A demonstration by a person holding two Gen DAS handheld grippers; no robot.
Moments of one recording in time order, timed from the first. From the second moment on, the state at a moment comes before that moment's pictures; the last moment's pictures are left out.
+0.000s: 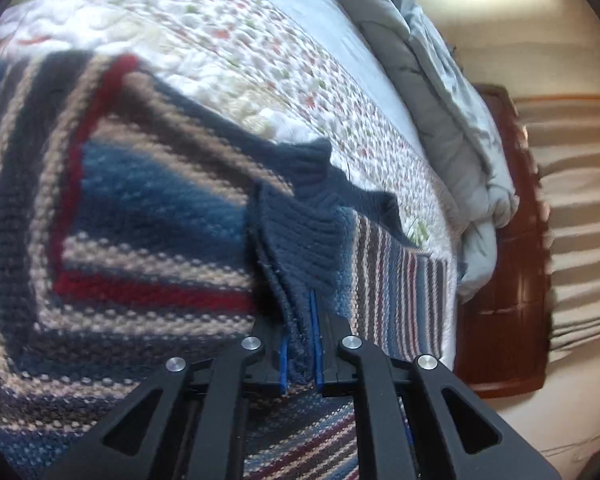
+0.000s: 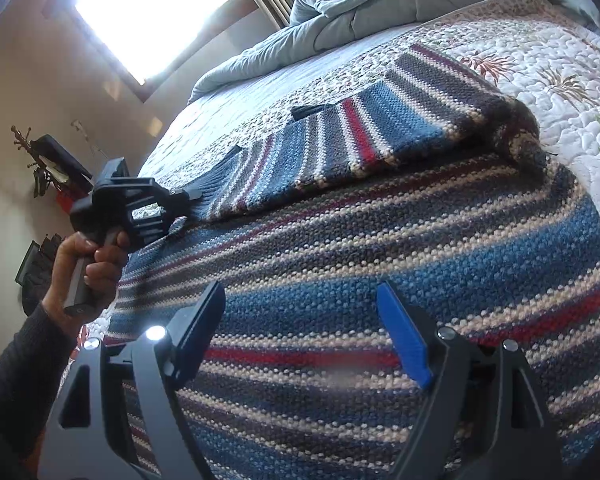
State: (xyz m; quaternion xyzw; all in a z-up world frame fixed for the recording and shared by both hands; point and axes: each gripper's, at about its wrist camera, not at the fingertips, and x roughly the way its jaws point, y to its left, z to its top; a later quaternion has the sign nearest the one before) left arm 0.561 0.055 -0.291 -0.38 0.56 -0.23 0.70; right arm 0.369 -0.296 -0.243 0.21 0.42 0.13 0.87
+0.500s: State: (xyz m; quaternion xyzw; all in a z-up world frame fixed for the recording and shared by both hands) left arm 0.533 0.064 -0.294 -0.38 0.56 -0.20 0.71; right arm 0.372 -0.301 -0.244 0.19 0.42 0.12 0.88
